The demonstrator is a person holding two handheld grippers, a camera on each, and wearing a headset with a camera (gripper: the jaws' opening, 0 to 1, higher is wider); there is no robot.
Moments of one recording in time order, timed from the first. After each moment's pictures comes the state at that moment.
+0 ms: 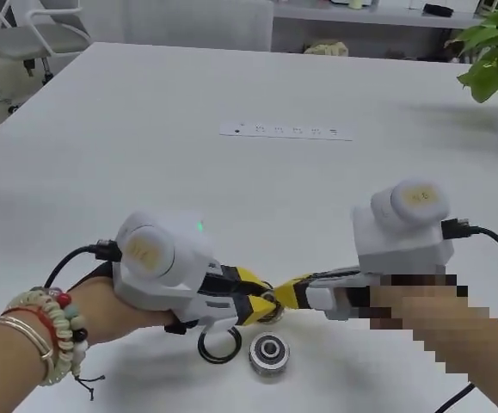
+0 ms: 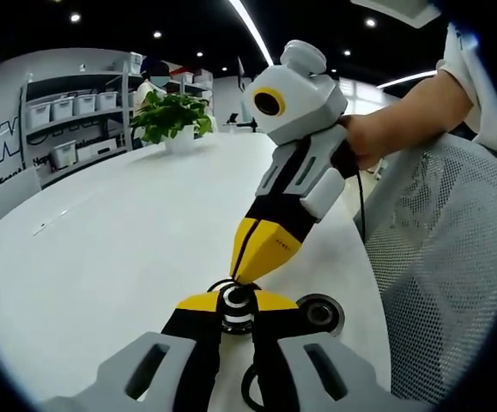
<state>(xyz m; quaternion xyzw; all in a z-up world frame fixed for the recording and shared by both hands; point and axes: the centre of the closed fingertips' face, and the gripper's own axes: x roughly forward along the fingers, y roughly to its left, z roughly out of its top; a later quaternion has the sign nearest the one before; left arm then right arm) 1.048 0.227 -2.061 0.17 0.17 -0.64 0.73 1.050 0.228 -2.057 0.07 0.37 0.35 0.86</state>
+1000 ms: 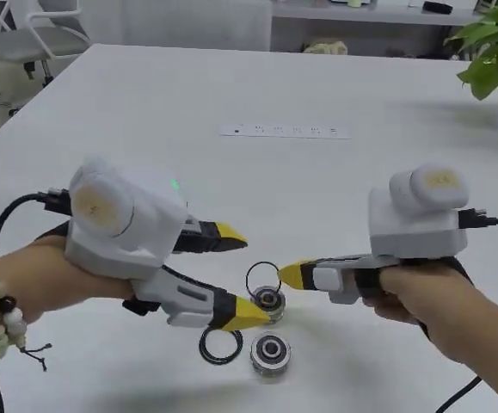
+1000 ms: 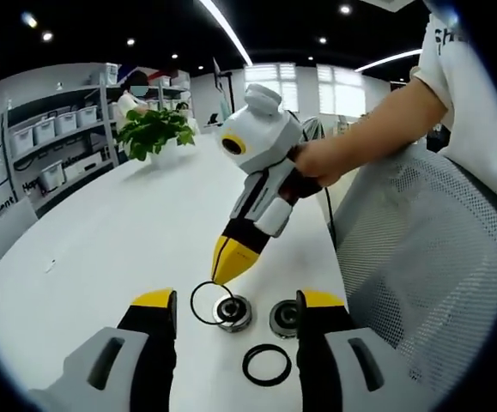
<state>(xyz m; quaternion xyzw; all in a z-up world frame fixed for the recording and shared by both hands) 1.031 0.250 -1.994 0.22 0.14 -0.66 0.70 1.061 0.225 -2.034 0.12 0.34 0.34 0.87</state>
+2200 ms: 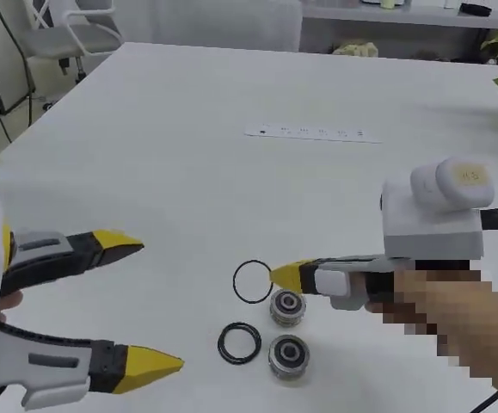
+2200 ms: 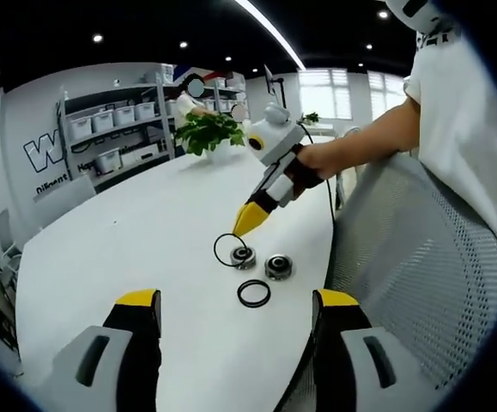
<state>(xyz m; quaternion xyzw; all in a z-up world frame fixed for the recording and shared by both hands) 0.995 0.364 -1.982 0.19 0.16 -0.54 0.80 1.040 0.270 -2.010 0.12 0.33 0.41 0.84</state>
